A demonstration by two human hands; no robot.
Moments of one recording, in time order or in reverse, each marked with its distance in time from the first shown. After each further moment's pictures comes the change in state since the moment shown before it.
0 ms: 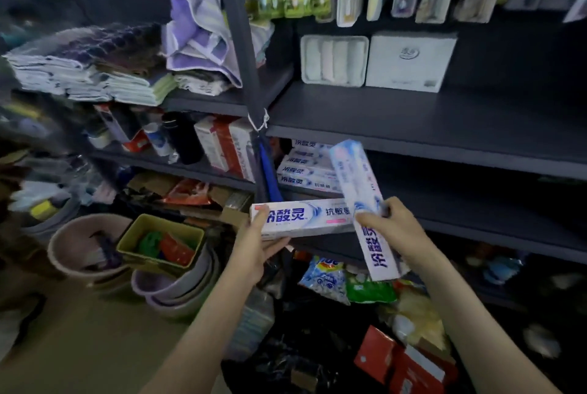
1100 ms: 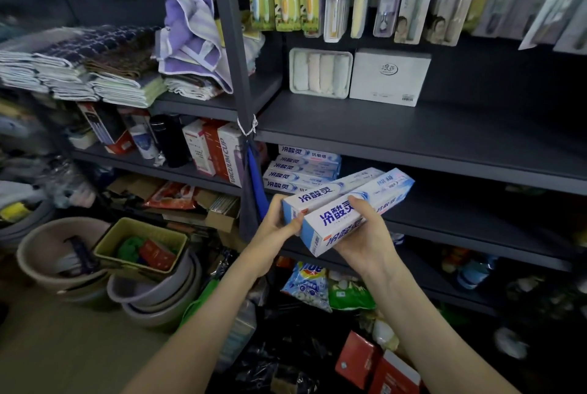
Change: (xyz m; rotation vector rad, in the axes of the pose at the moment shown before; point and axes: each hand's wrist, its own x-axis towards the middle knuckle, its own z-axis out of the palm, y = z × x) left_hand -0.017 -0.012 0.030 0.366 -0.558 0.384; right_hand -0.030 -0.012 0.034 1.328 -0.228 0.066
